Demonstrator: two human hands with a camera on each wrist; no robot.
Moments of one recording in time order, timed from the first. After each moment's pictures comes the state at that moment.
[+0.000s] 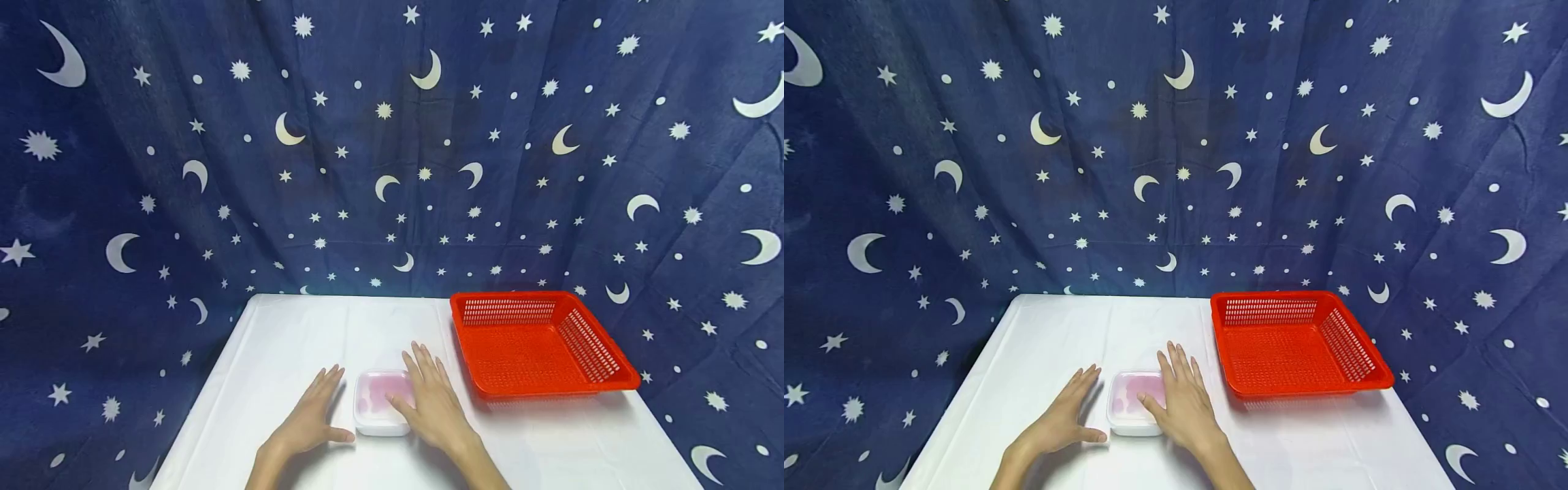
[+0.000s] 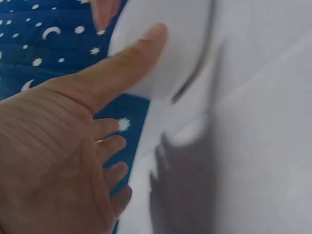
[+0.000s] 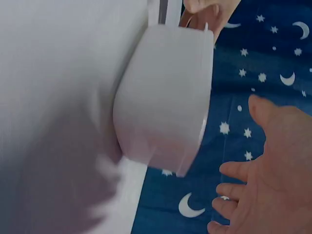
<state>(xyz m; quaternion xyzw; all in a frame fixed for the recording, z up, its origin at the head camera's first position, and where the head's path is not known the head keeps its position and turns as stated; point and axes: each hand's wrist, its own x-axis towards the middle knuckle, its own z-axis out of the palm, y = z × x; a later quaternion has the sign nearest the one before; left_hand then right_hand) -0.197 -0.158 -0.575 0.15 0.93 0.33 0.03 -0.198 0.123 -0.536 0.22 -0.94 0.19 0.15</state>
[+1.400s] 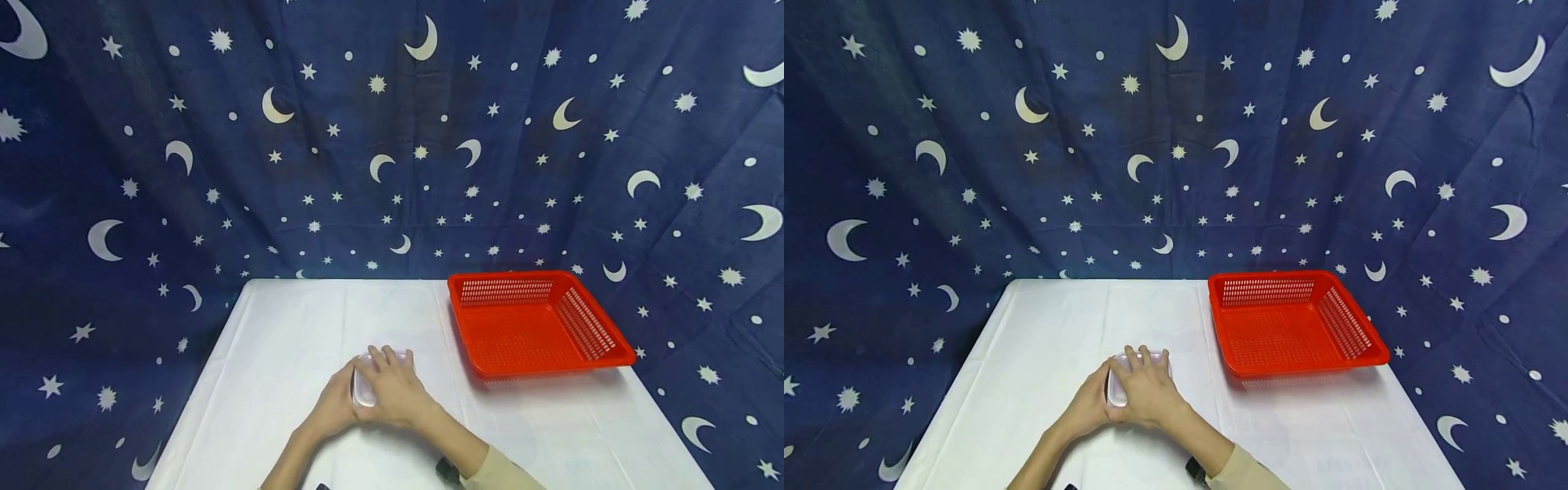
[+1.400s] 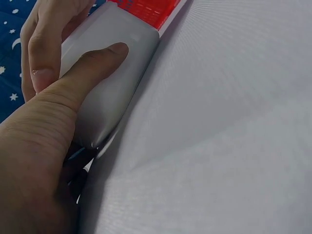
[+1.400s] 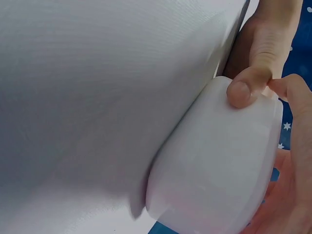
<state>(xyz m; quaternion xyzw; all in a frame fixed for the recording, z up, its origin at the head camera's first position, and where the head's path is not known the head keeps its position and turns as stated) -0.221 -0.122 -0.620 0.23 0.86 0.45 -0.02 -0.218 0.069 -0.548 0.31 -0.94 0.07 0.09</state>
